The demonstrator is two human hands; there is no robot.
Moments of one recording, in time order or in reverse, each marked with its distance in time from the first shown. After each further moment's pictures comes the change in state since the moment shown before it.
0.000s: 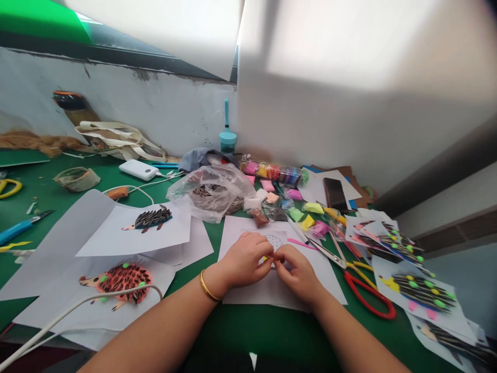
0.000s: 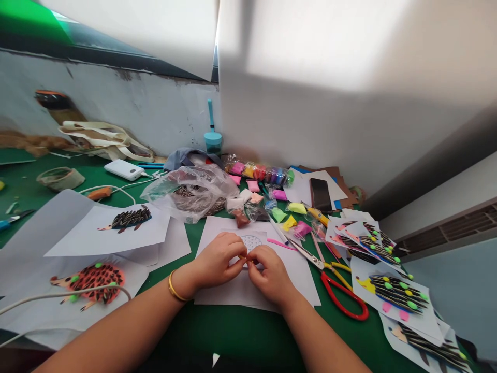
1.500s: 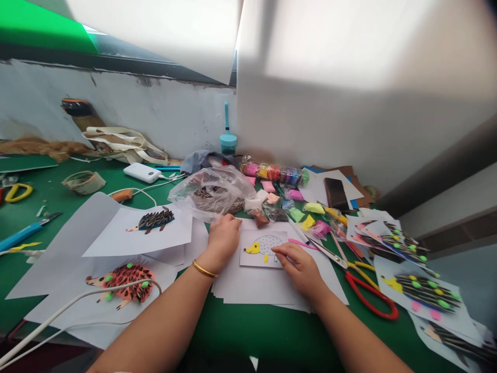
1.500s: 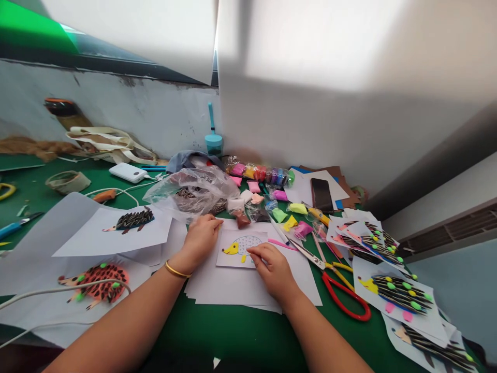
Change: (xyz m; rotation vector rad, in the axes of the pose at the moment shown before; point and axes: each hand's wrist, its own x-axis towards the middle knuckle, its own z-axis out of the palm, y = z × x) left_hand 0.000 -0.057 -0.005 0.355 0.053 -0.657; right_hand 0.000 0.010 0.000 0.066 0.081 0.087
